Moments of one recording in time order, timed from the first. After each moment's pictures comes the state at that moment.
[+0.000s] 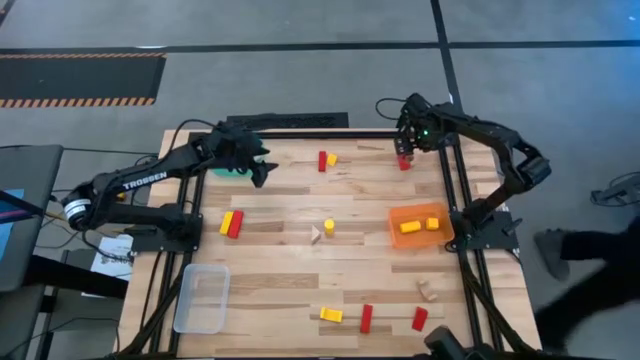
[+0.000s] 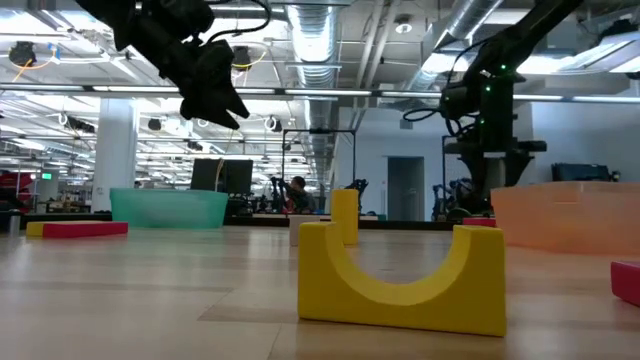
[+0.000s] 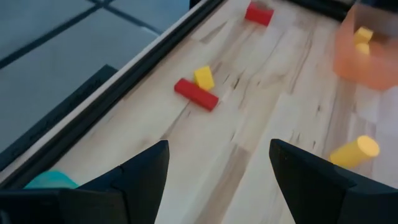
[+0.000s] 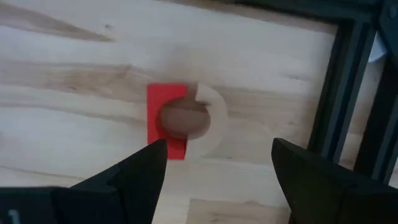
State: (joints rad) left arm 0.60 1.10 0.78 -0.30 0.14 -0.05; right arm -0.96 1.54 1.08 -0.93 0.13 0.45
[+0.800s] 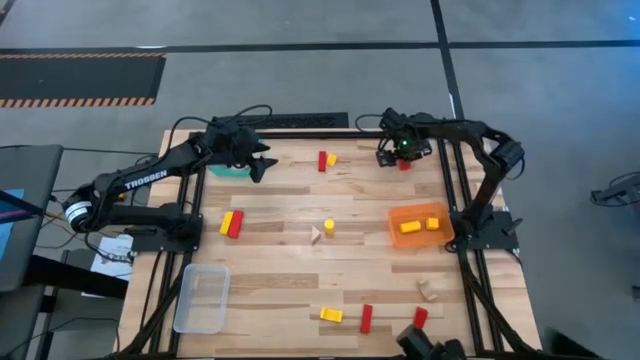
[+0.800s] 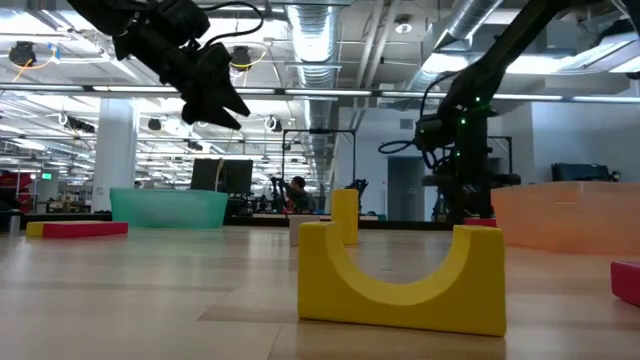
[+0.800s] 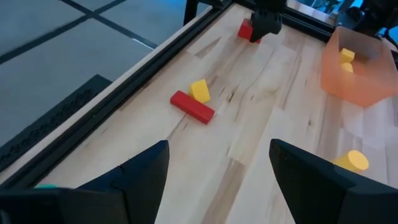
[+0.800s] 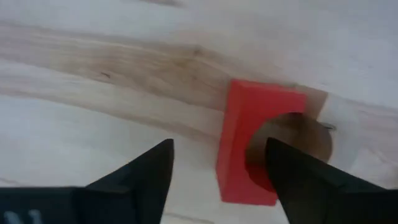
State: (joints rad) left arm 0.68 1.10 0.75 -0.23 0.25 -0.05; right arm -0.85 1.78 1.08 -0.77 0.07 0.46
